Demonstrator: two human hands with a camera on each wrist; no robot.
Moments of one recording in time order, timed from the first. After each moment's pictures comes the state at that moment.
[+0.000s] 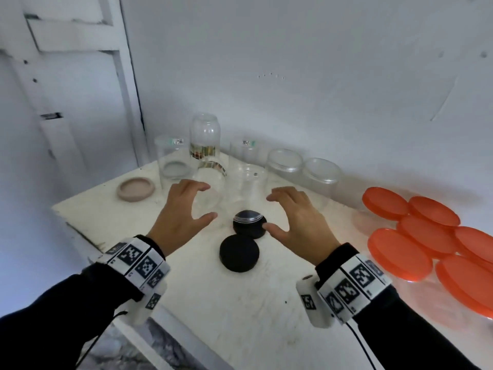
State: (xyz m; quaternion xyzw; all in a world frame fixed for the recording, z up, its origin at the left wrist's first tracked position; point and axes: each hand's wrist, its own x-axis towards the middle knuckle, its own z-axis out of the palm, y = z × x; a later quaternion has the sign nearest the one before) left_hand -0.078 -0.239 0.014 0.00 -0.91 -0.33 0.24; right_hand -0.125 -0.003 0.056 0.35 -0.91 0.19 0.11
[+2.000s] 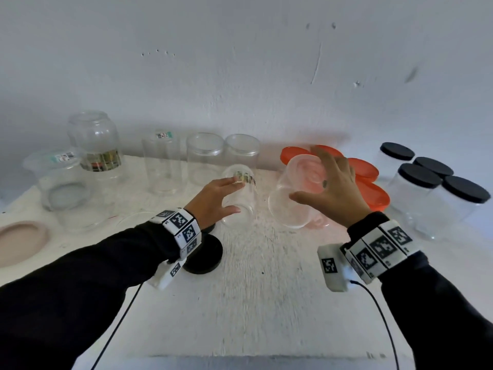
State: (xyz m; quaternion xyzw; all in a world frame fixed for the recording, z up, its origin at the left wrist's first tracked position) left_hand -0.187 -0.154 -0.001 -0.36 -0.87 -0.33 0.06; right_hand -0.079 0.070 0.084 -0.05 -0.94 0.27 0.18
